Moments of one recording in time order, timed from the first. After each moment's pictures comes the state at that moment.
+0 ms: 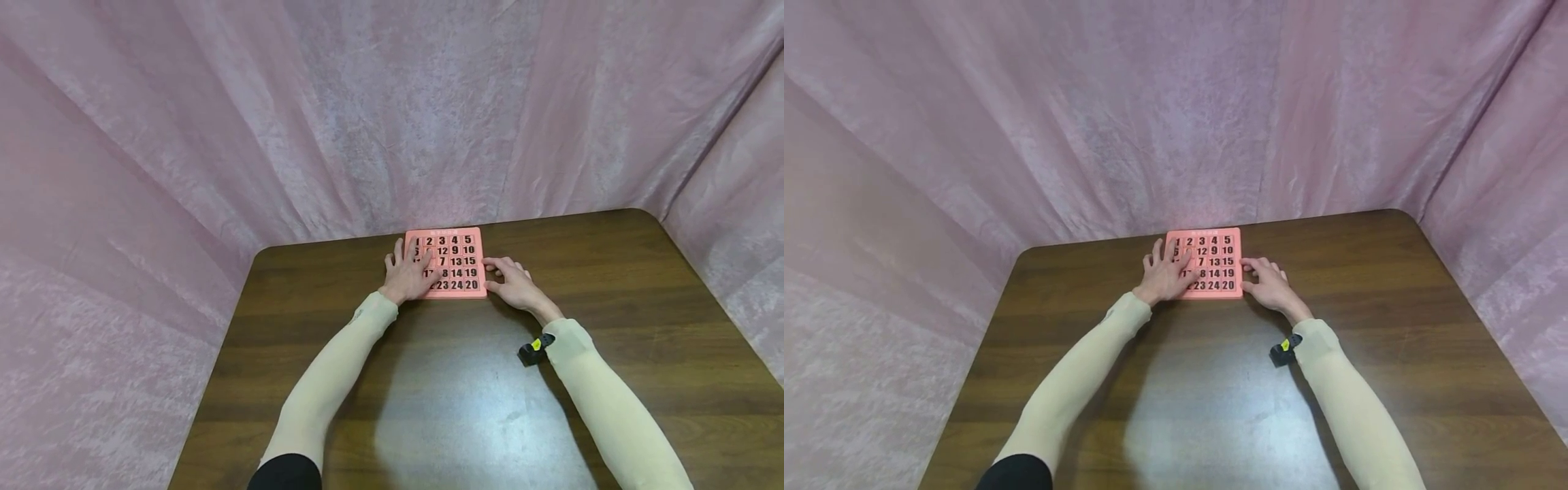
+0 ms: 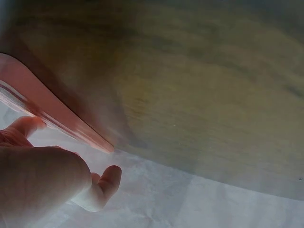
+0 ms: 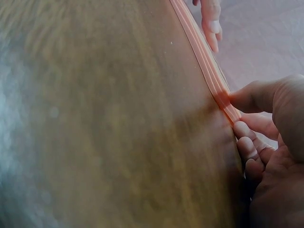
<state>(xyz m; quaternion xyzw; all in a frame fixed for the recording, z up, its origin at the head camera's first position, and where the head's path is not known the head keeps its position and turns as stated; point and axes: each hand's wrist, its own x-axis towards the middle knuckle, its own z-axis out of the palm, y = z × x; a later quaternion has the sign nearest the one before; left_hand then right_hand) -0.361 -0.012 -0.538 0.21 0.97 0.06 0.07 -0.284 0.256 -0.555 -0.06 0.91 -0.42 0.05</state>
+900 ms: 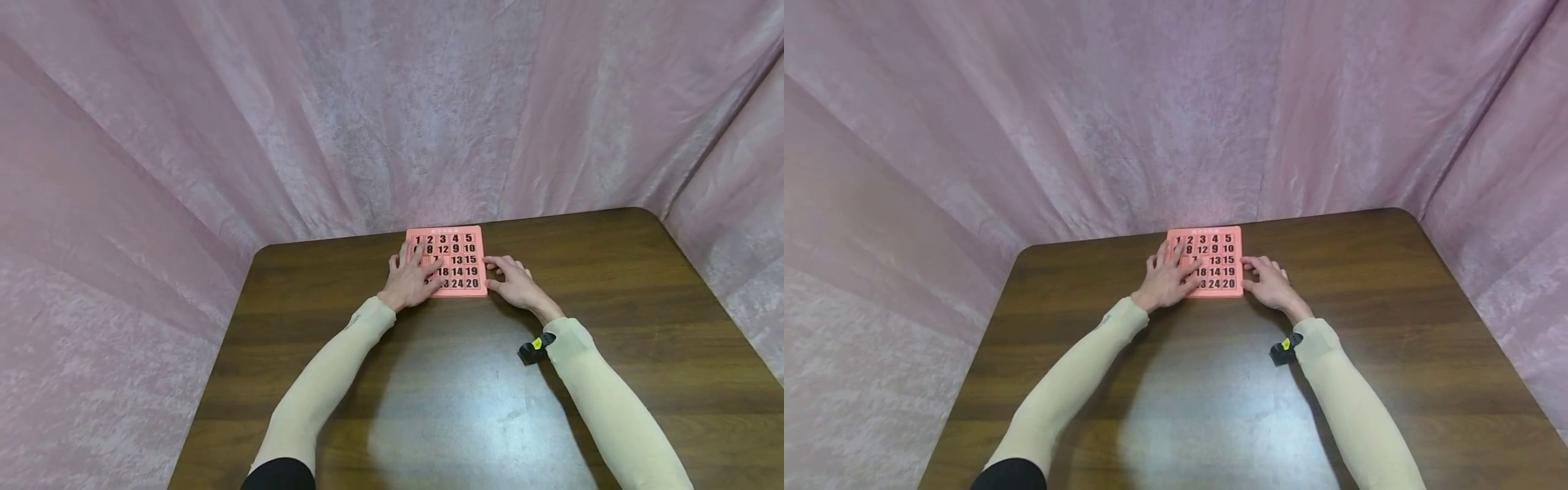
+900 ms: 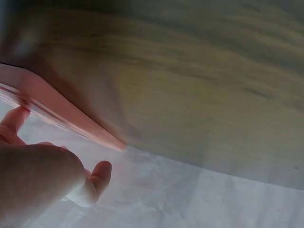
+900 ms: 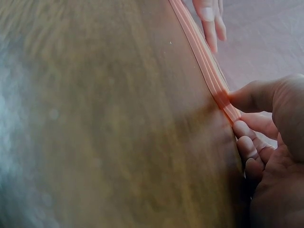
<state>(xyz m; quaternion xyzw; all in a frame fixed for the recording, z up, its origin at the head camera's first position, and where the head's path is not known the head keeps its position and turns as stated) -0.348 -0.018 -0.540 0.28 0.96 0.06 0.06 -0.283 0.255 -0.554 -0.06 0.90 -0.42 0.05</state>
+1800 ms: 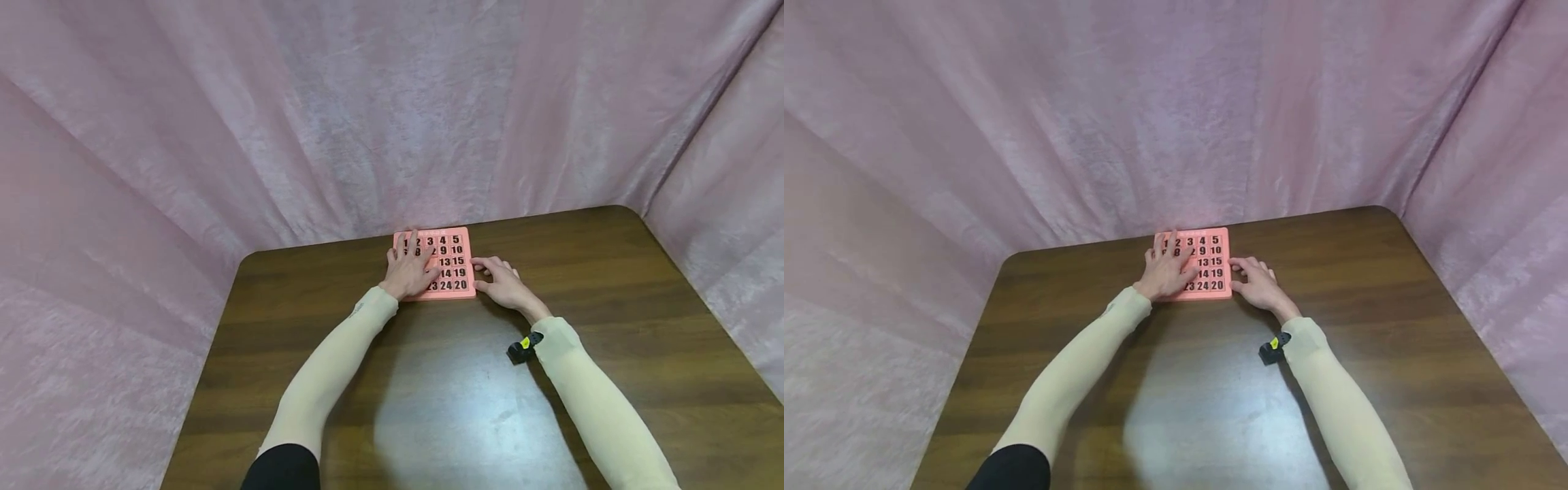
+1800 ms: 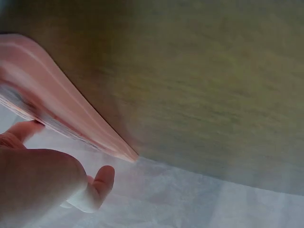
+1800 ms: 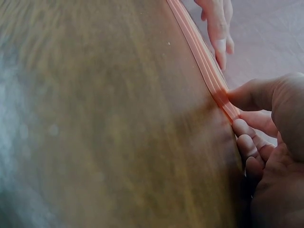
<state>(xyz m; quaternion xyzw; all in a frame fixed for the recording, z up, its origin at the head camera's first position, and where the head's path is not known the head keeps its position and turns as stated) -0.375 0.013 -0.540 0.26 0.96 0.07 0.05 -0.280 0.256 -0.552 -0.06 0.91 -0.42 0.03</state>
